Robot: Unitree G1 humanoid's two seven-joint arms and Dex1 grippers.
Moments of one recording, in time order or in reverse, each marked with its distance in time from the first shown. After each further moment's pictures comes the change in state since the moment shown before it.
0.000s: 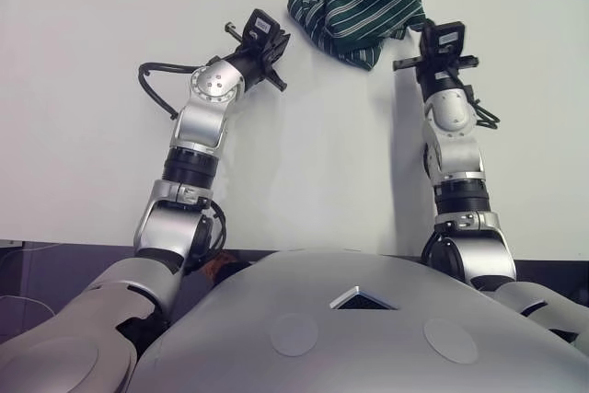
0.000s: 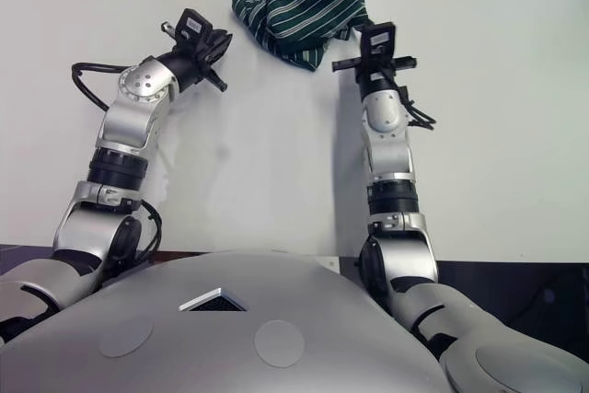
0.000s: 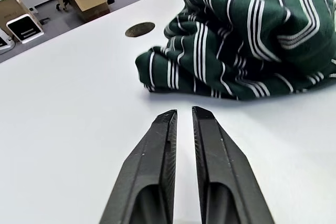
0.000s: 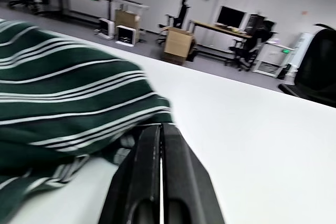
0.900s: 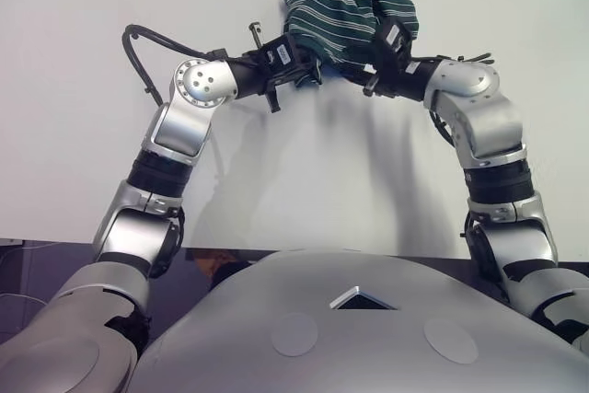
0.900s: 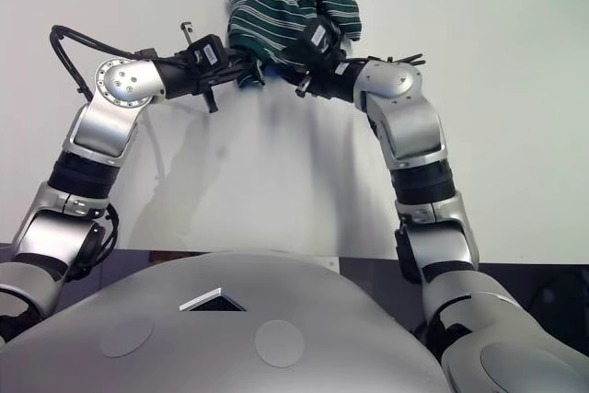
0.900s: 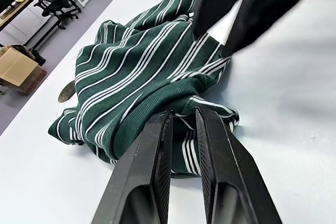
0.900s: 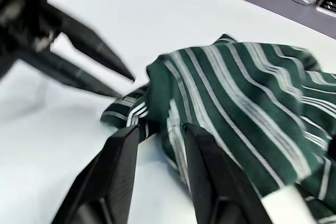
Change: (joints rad) left arm 0.049 0.220 -0.177 -0.240 0.057 -0.077 -0.319; right arm -0.084 -0.210 0.204 -0.409 0.218 0.538 0.666
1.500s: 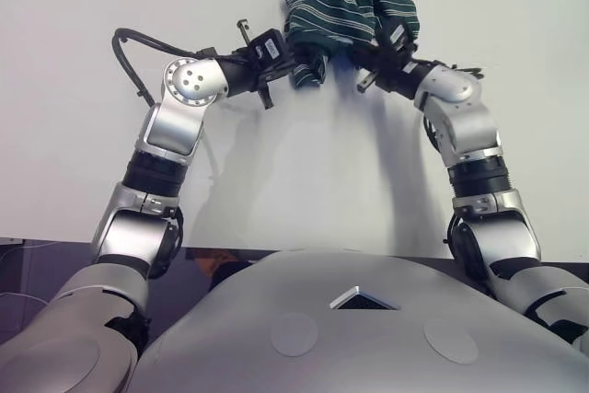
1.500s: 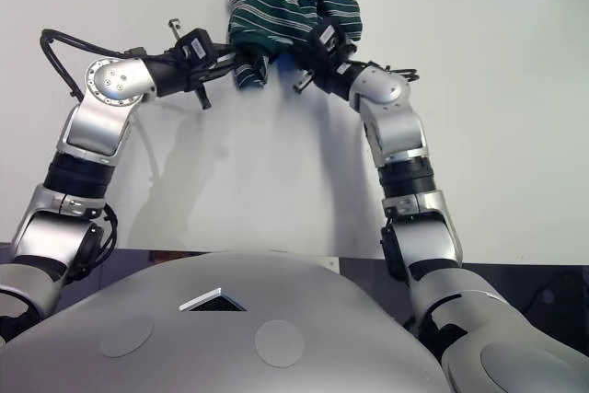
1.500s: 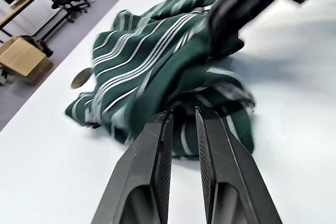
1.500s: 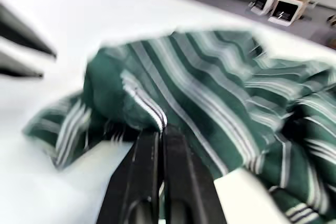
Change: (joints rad) left arm 0.009 0.005 0.087 0.039 -0.034 -0.009 0.026; right arm -0.053 0.085 -0.167 0.262 0.101 -0.199 -0.093
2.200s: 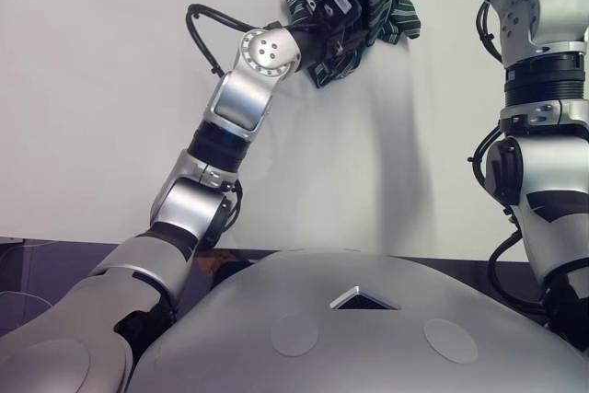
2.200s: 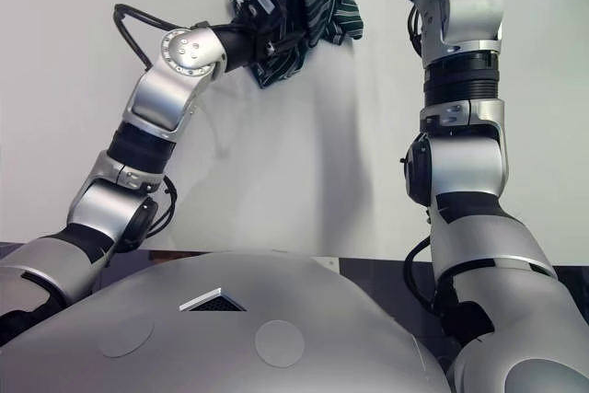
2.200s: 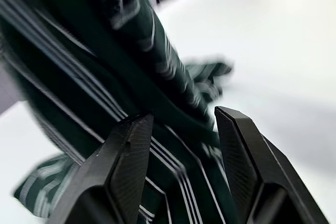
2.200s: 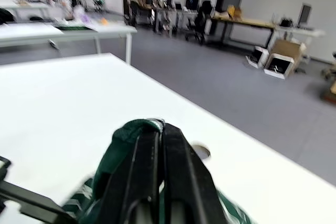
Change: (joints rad) left arm -0.218 -0.313 -0.154 0.137 0.031 0.315 0.194; right arm -0.439 -0.098 -0.035 0.392 0.006 -0.098 0.153
